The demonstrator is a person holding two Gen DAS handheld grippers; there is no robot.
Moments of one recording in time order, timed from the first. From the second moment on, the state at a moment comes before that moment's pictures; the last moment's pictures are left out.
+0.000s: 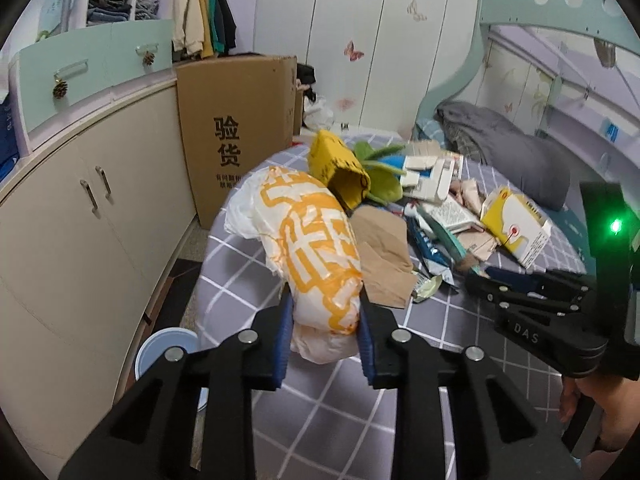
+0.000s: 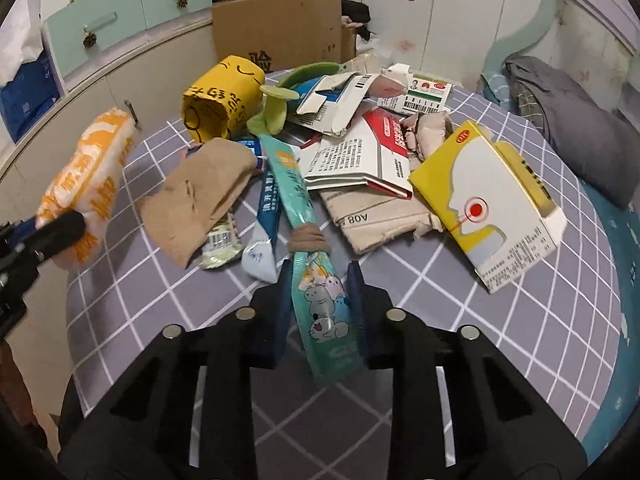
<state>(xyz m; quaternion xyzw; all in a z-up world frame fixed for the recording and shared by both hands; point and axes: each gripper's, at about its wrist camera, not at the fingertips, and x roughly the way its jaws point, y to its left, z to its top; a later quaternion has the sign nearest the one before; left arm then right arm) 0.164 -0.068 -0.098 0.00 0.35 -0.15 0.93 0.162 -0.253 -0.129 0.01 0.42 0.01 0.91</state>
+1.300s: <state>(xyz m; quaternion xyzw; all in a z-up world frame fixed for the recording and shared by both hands) 0.221 0.206 -0.215 -0.11 0.42 0.03 0.90 0.244 0.061 -0.183 0.01 0.43 0.23 0.87</state>
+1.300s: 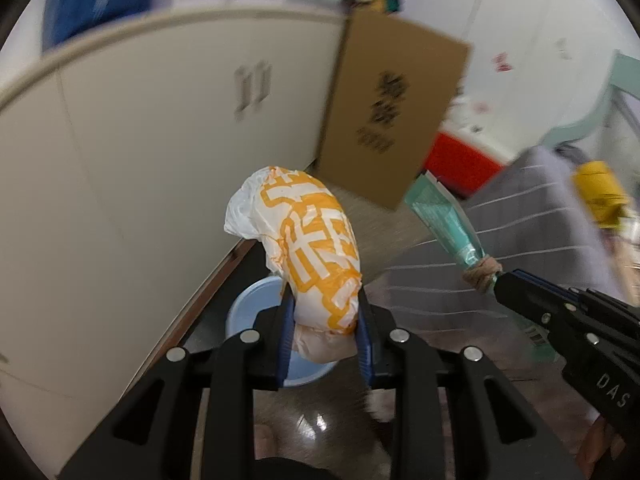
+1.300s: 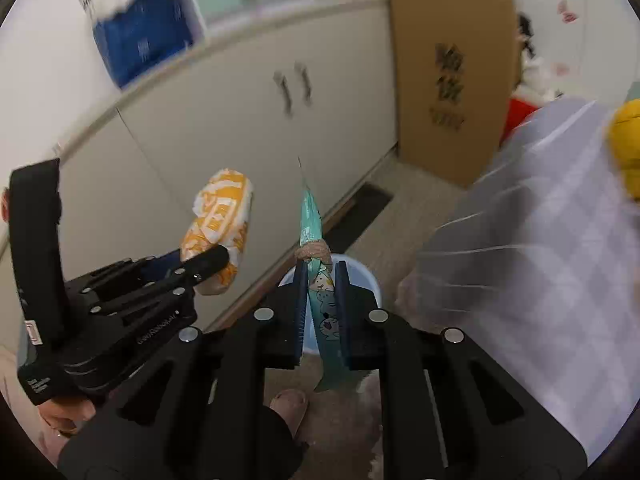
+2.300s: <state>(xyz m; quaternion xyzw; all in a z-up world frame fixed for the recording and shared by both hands) 0.314 0.250 -0.330 -0.13 0.53 0.04 0.84 0.314 0.110 -0.271 0.01 0.42 0.16 0.90</state>
